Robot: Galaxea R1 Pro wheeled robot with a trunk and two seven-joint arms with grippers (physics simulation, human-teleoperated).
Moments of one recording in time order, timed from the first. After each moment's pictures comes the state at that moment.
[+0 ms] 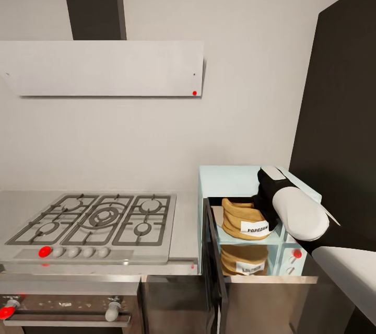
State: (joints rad) left arm -0.03 0.00 0.01 -0.07 0.00 -0.01 0.01; right arm -1.28 0.03 -0.78 -0.22 -0.58 0.25 -1.19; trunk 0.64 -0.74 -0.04
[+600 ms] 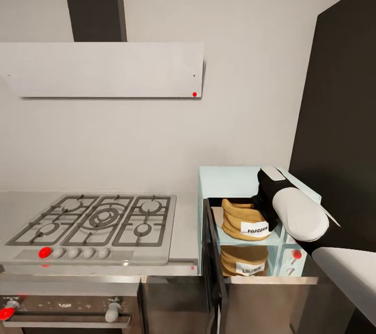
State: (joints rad) left arm -0.03 0.00 0.01 -0.07 0.00 -0.01 0.01; right arm -1.28 0.03 -0.78 -0.22 -0.58 0.25 -1.18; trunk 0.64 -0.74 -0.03
